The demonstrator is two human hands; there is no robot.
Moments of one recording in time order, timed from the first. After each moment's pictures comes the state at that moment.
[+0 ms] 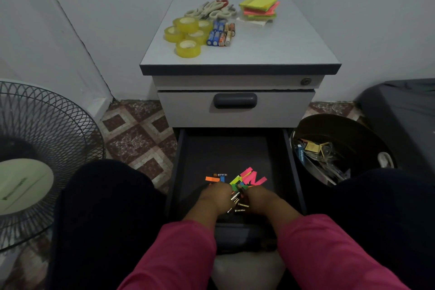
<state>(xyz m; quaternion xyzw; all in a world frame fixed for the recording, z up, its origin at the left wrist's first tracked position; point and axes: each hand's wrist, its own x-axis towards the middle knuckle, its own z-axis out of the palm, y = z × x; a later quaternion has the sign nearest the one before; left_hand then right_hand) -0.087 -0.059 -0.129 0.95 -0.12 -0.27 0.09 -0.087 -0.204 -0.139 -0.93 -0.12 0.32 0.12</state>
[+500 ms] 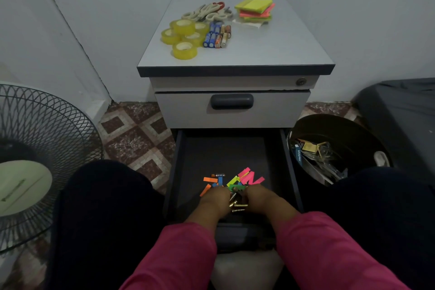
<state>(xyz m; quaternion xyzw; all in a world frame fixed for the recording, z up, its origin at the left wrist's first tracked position) -0.090 -0.065 -0.139 0.95 -0.09 -0.29 0.08 -0.088 -0.206 -0.128 -0.93 -0.10 0.33 0.11</state>
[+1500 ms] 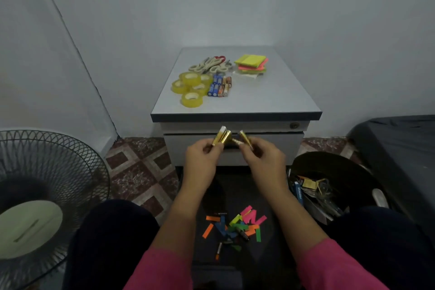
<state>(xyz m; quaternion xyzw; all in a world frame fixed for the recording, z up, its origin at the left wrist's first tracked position) -0.052 -0.041 0.057 0.78 0.02 0.12 0.61 -0.063 -0.181 0.053 -0.84 0.00 -0.19 0.51</state>
